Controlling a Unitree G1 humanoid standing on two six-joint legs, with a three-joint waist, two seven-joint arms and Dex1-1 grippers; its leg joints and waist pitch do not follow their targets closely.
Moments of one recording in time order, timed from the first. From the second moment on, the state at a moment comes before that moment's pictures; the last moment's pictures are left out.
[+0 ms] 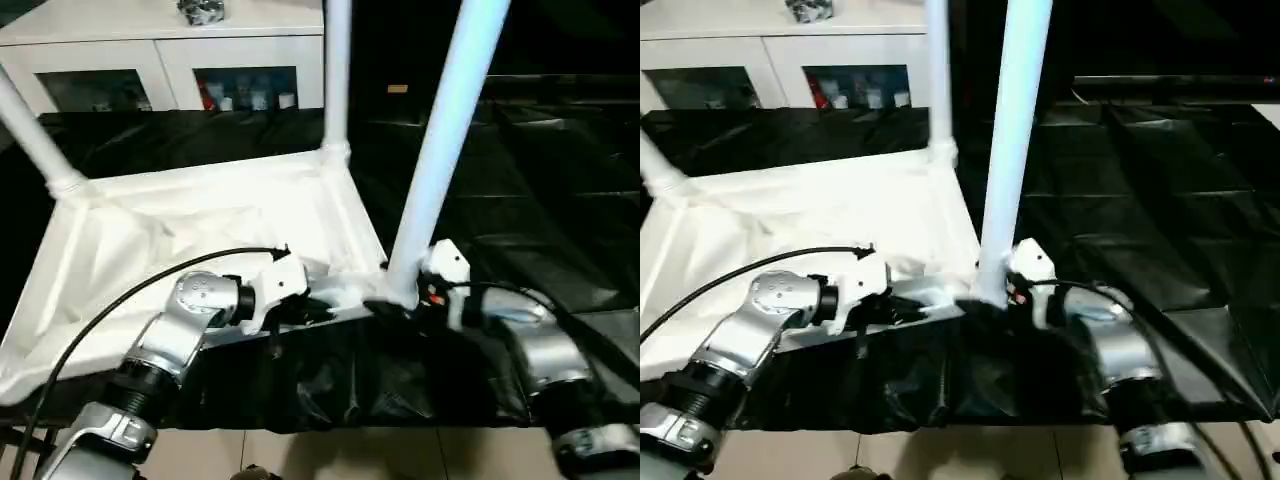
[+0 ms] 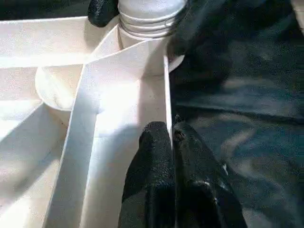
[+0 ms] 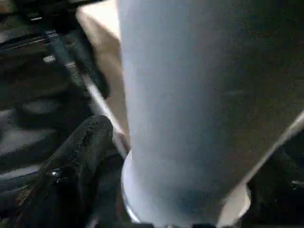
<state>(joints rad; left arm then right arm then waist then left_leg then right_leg) -0.46 0.38 -0.29 0.42 0.00 0.05 -1.20 -0.44 -0.38 0.13 0.54 0.12 0.01 1.20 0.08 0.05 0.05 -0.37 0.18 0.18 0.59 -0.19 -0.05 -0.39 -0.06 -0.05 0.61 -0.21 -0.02</state>
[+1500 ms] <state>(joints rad) -0.48 0.18 -0.27 0.44 0.12 0.14 -0.85 -0.38 -0.05 -0.07 0.50 0.07 0.06 0.44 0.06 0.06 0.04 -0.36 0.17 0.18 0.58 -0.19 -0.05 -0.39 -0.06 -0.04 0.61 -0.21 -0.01</state>
